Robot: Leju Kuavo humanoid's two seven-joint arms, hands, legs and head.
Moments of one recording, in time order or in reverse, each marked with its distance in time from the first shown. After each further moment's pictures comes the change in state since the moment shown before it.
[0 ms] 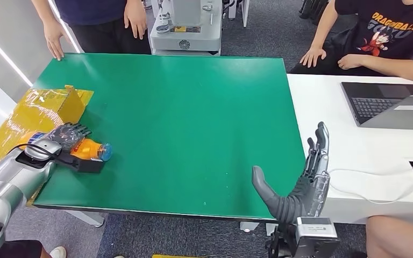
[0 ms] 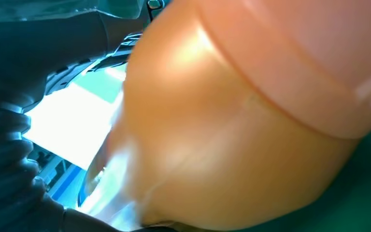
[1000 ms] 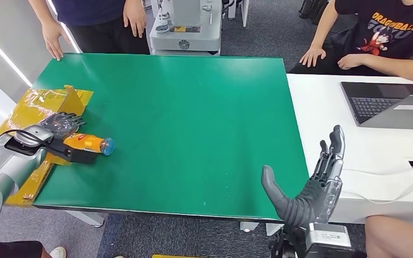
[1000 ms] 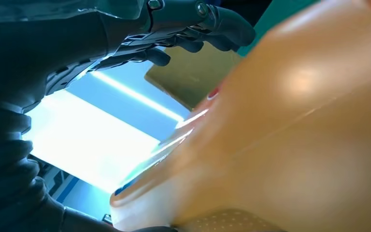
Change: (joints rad) left arm -0.082 0.025 0.000 0.000 -0.031 -0.049 -0.081; right arm 0.015 0.000 -0.005 -0.027 -0.013 -0.052 -0.020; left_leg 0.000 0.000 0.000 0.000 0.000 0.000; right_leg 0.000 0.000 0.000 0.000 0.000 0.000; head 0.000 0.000
